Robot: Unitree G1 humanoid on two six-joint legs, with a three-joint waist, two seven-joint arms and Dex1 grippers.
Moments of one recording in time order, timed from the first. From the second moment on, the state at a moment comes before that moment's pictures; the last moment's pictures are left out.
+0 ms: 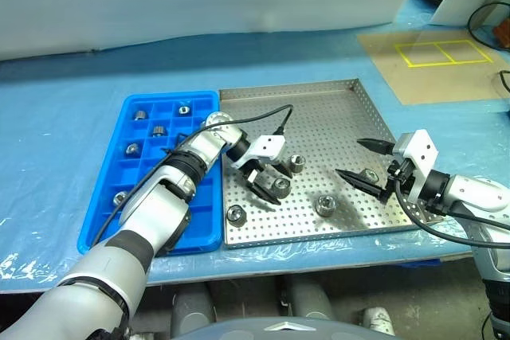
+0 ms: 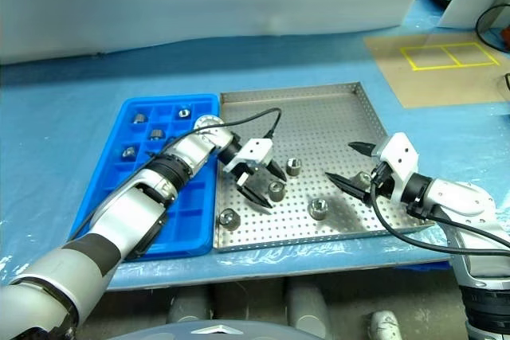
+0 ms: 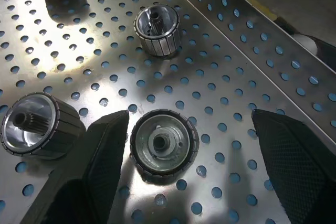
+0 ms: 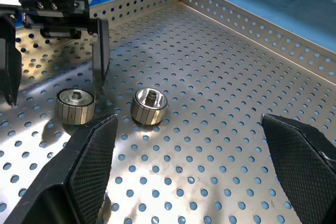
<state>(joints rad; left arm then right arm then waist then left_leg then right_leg) -1.05 0.13 -0.46 1.02 0.00 -0.24 -1.57 -0.02 -0.75 -0.24 -0.33 0.39 0.38 0.91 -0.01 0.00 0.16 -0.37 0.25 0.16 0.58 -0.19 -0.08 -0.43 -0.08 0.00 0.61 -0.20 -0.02</state>
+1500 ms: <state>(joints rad) -1.02 0.09 -0.40 1.09 0.12 -0.31 -1.47 -0.01 -0.76 -0.24 -0.34 0.40 0.38 0.89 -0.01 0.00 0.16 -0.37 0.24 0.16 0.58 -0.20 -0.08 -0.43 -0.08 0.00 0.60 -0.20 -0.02</state>
